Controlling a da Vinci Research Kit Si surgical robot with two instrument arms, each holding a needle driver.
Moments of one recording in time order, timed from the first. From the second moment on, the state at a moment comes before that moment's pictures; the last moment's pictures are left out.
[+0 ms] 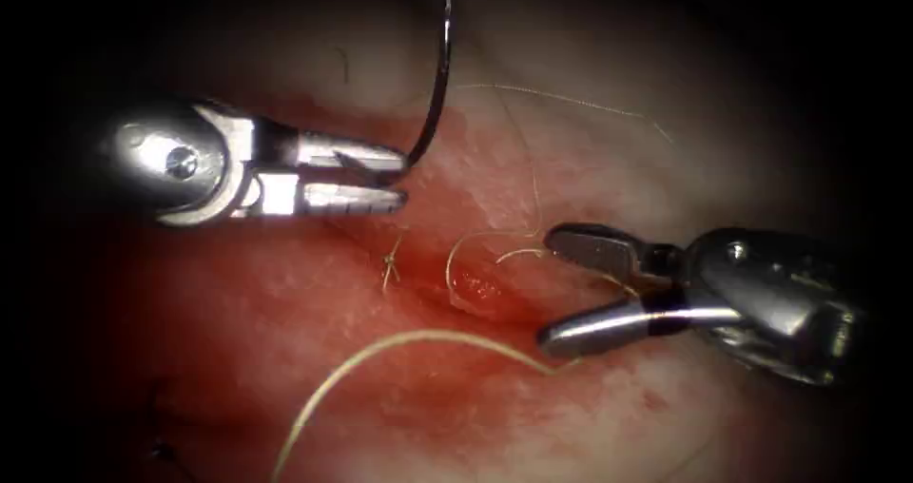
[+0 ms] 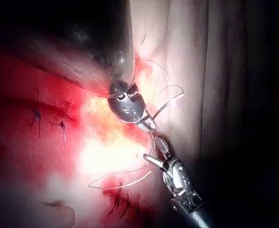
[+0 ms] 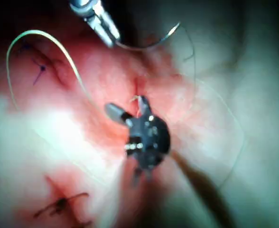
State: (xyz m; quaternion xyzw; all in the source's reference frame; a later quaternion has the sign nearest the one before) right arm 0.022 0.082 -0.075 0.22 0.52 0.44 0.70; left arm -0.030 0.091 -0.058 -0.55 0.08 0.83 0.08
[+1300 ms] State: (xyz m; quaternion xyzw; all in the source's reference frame) right arm 0.029 0.085 -0.068 0.37 0.42 0.68 0.48; left arm -0.031 0.087 -0.056 -0.47 0.27 0.84 -0.02
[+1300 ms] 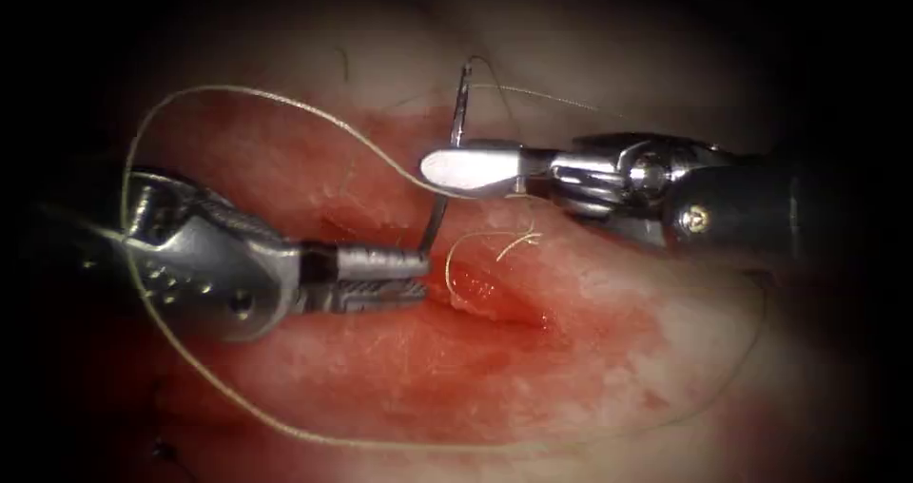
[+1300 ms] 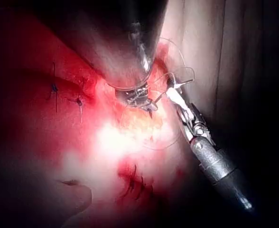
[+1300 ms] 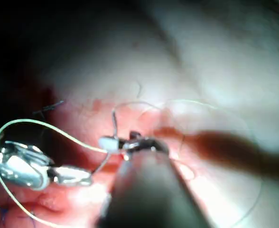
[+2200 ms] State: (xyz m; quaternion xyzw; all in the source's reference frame) right arm 0.024 0.083 -0.065 0.29 0.51 0.59 0.55; left arm -0.033 0.087 -0.059 -0.55 0.08 0.82 0.12
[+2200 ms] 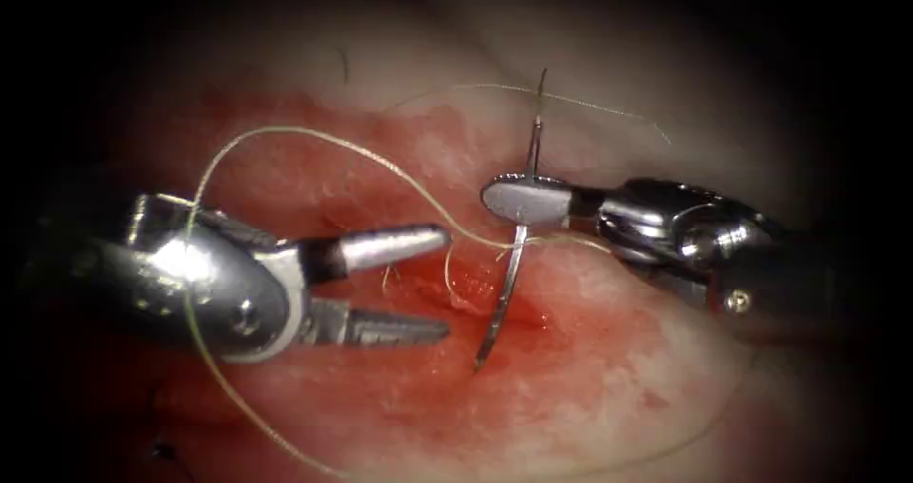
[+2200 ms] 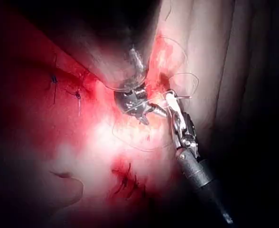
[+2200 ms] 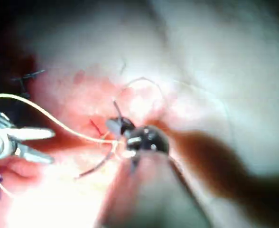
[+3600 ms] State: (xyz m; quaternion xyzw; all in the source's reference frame) right arm 0.024 0.082 -0.068 0.08 0.62 0.37 0.69; left arm -0.038 0.089 -0.042 -0.26 -0.25 0.91 0.23
